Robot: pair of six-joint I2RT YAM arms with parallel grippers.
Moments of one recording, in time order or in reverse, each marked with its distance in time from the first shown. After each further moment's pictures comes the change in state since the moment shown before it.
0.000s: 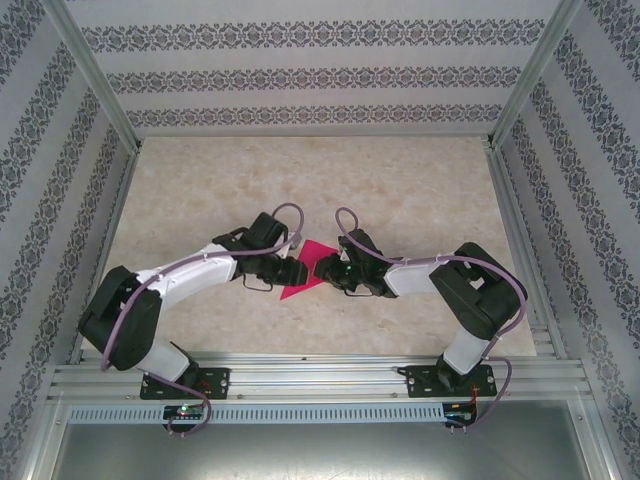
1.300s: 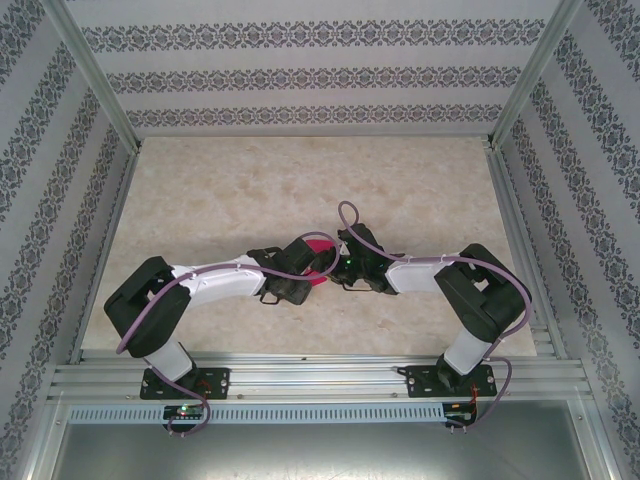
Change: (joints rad) left arm -0.195 0.143 0.036 -0.027 -0.483 0.141; right arm -0.013 -0.025 0.026 0.000 -0.025 0.023
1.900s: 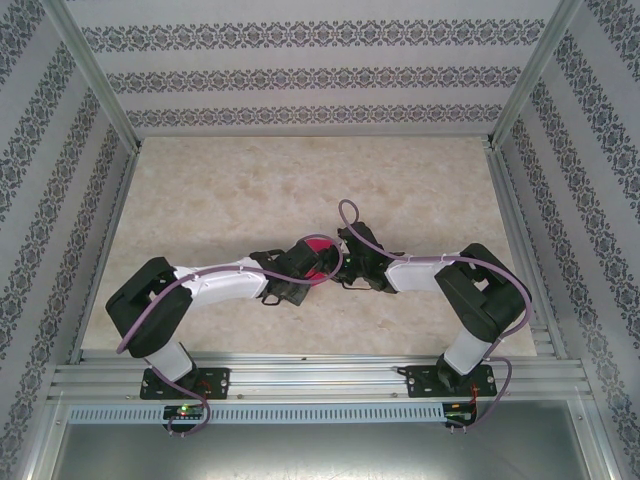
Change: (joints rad) left arm -0.028 0.006 -0.002 0.014 -0.053 0.006; right arm 0.000 0.000 0.013 -0.008 0.001 0.008
